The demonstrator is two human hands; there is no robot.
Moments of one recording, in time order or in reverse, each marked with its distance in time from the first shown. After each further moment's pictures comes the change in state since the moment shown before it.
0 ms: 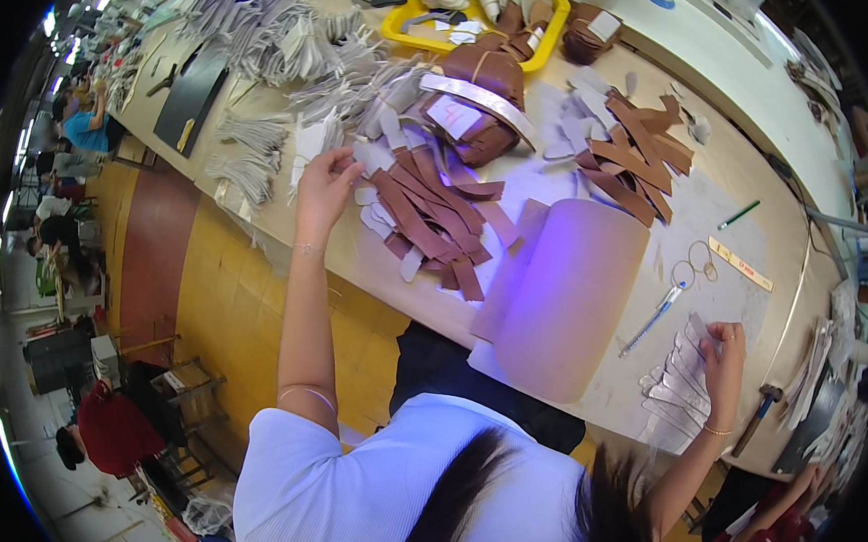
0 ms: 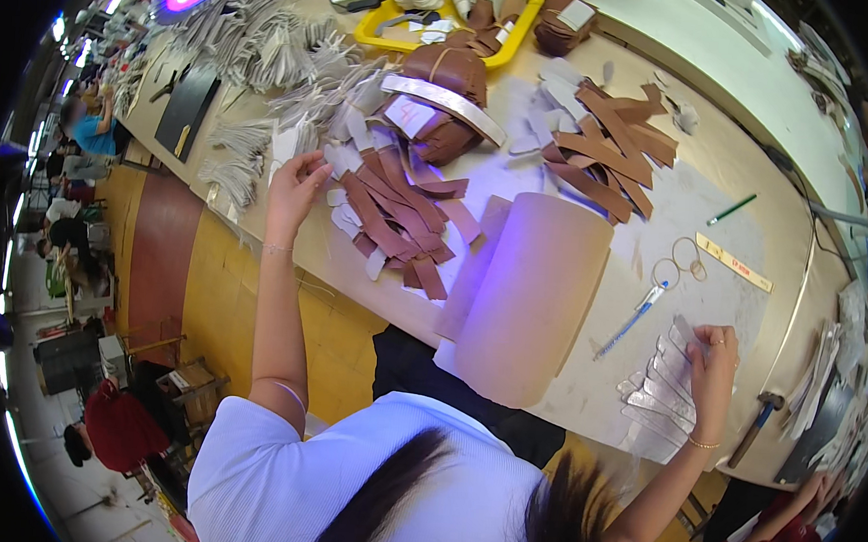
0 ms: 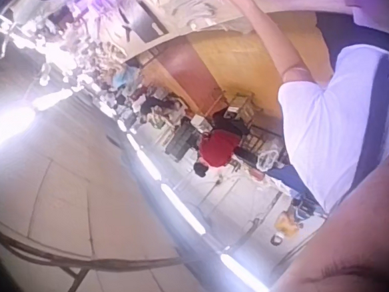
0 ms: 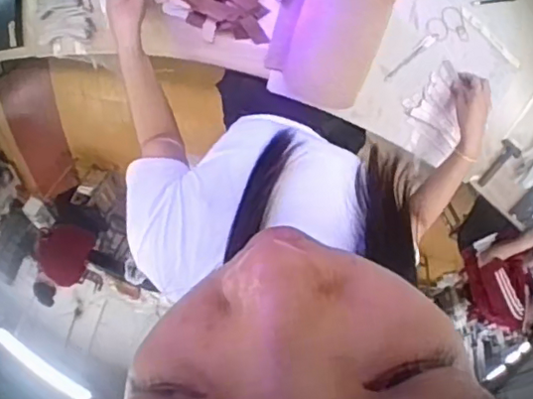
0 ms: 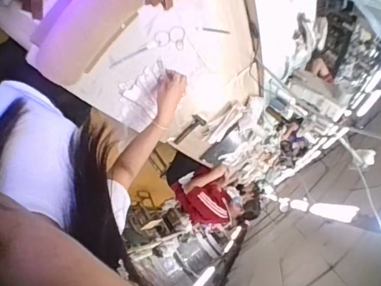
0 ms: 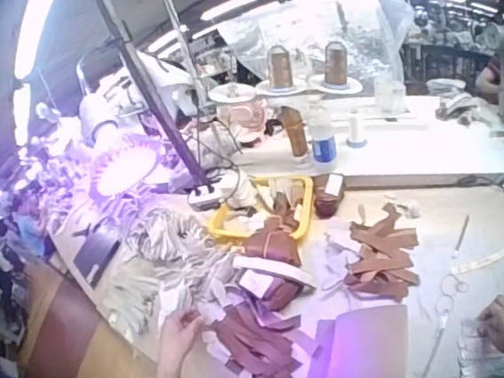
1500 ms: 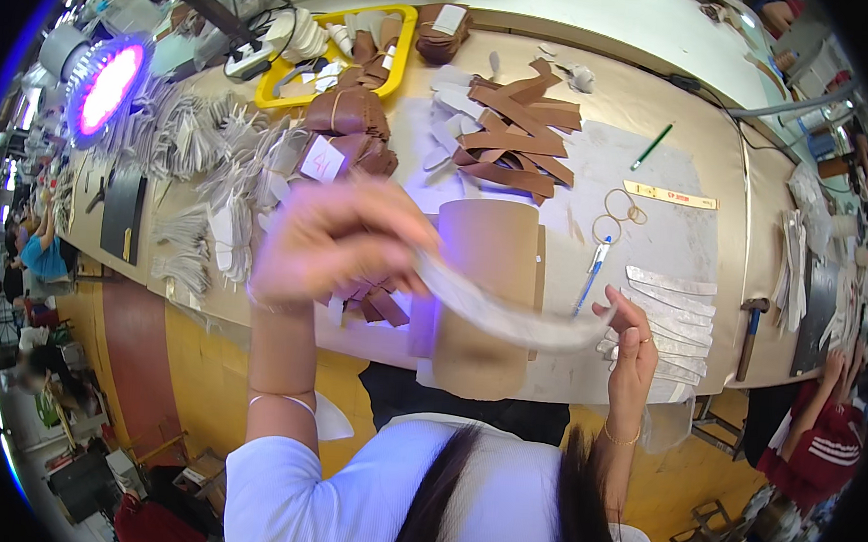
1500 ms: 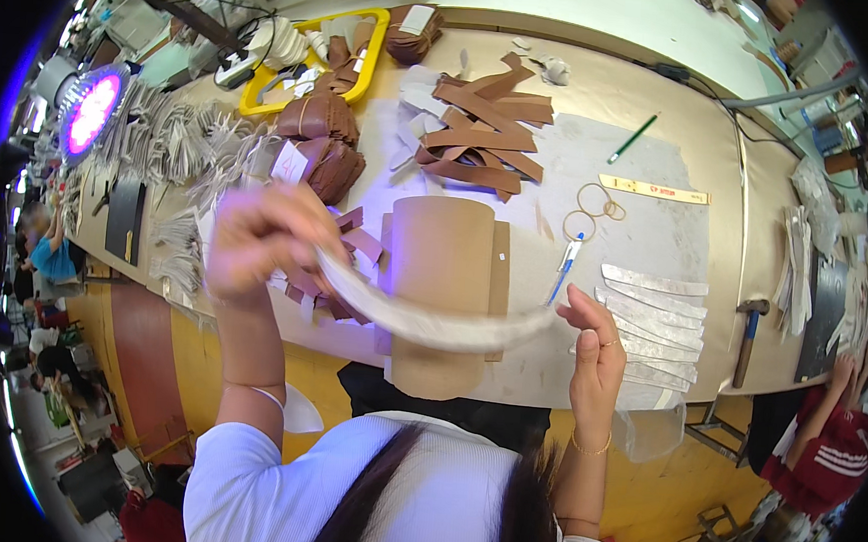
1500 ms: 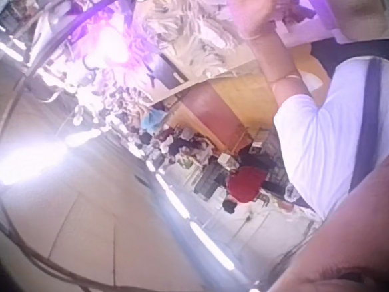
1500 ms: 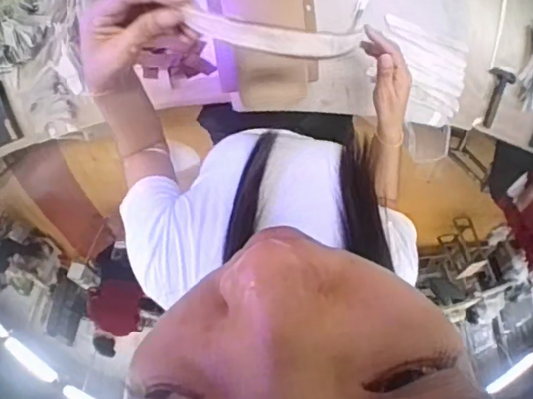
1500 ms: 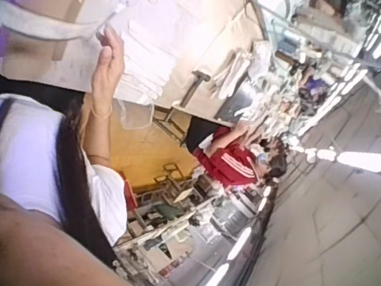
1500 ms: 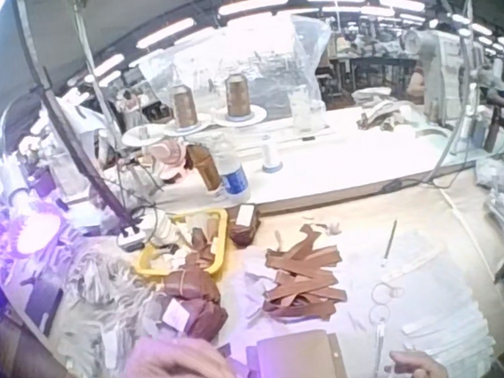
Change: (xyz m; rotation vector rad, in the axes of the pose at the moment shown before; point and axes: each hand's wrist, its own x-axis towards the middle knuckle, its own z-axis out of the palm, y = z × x) left_hand -0.064 0.224 0.048 -0.841 -1.096 0.489; right_hand -0.053 -0.116 0.033 0.944 0.267 0.106
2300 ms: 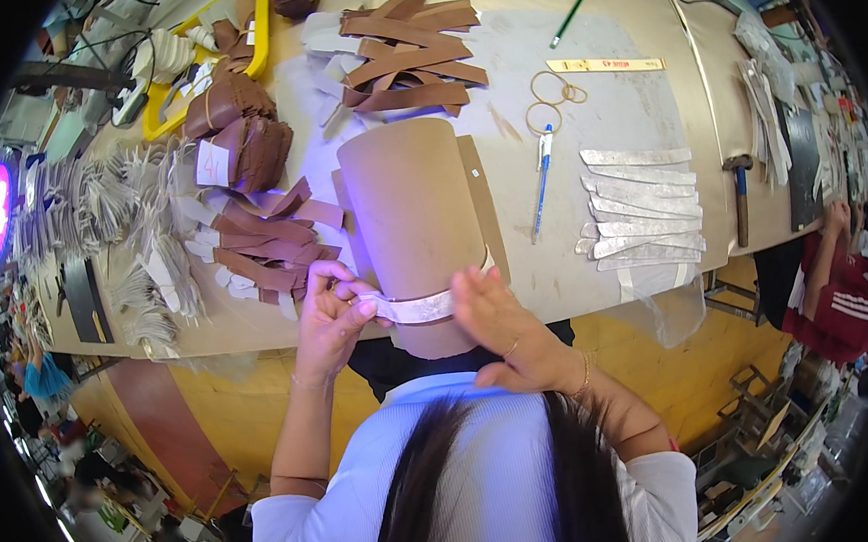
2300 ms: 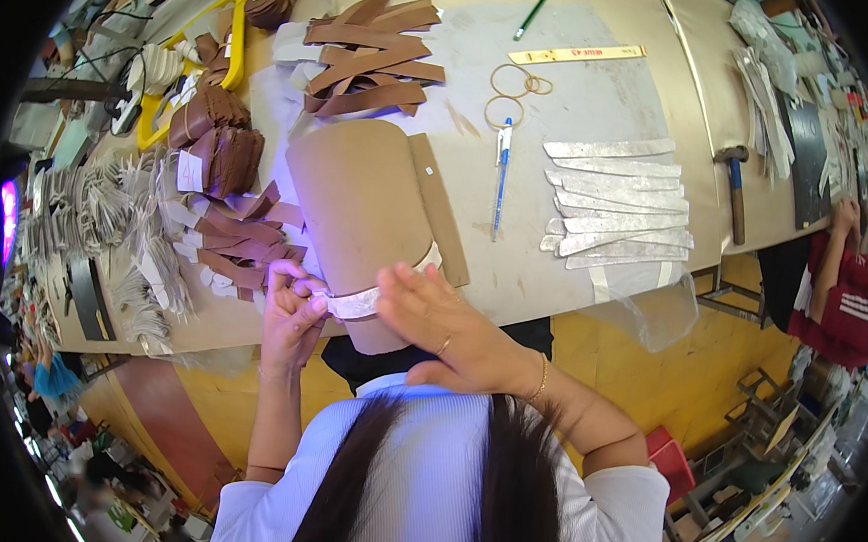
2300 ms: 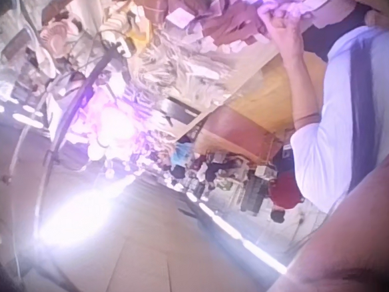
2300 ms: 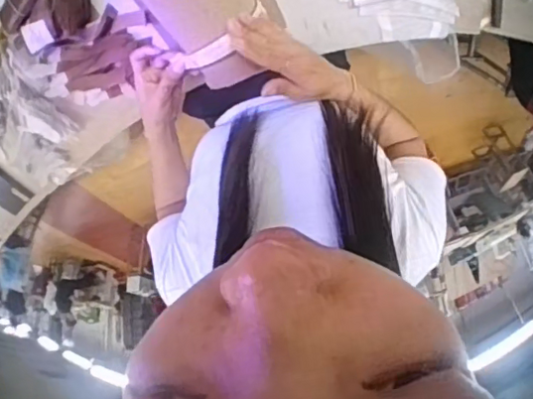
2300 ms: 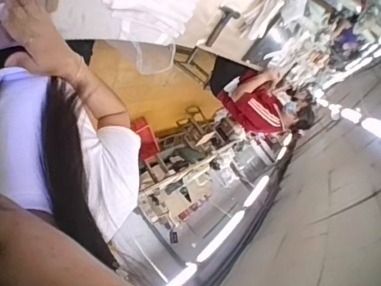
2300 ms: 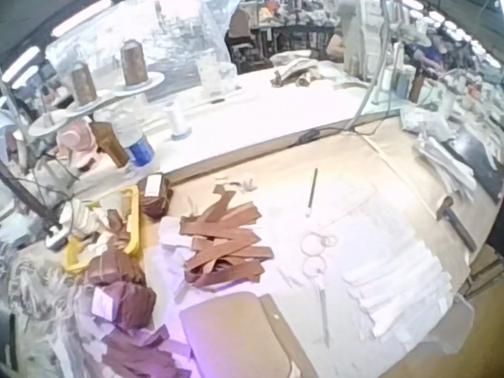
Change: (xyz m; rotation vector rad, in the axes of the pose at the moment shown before) left_hand -0.116 -0.123 0.039 -0.445 0.413 -0.375; right_hand -0.044 -0.002 0.060 -0.239 -0.544 -0.407
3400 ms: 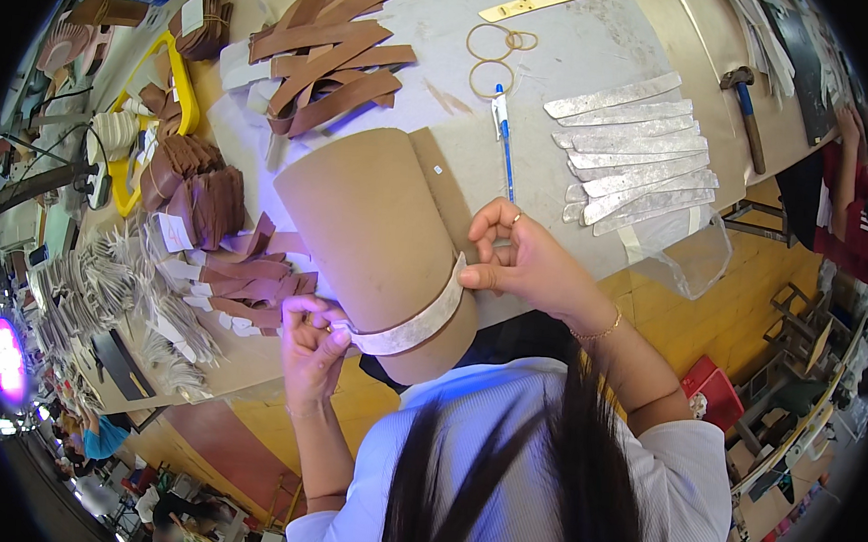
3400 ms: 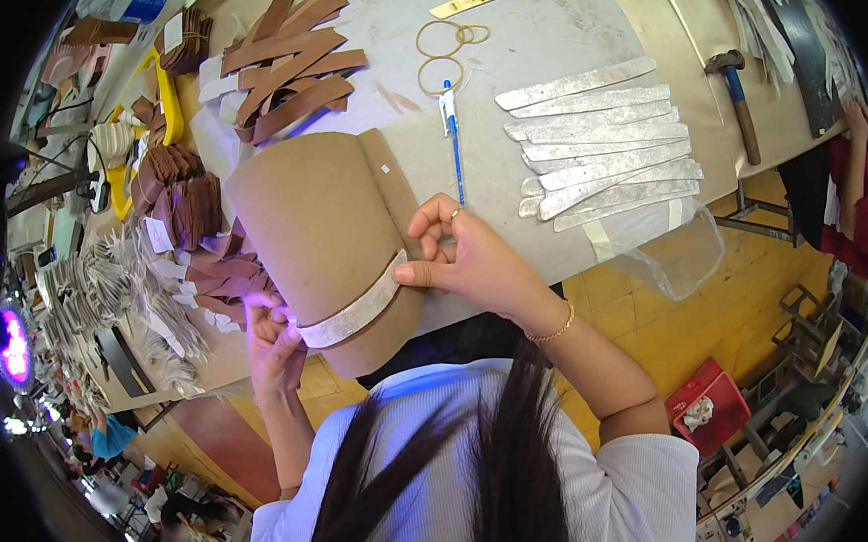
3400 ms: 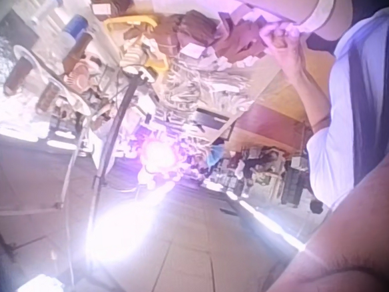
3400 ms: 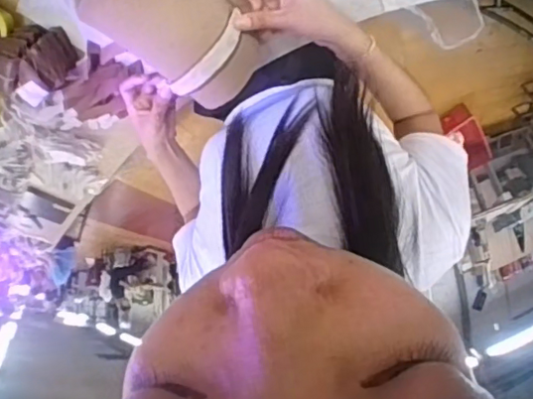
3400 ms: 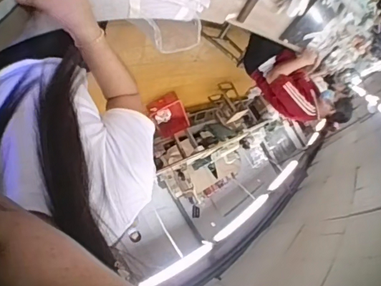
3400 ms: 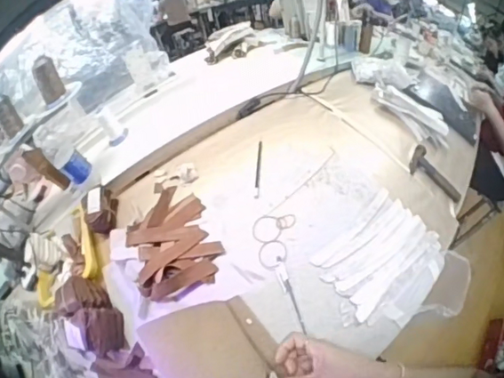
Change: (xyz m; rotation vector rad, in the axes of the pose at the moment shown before) left_hand -0.001 0.017 0.001 0.128 0.045 -0.120; right_hand 0.007 0.037 -0.021 1.056 0.409 0.788
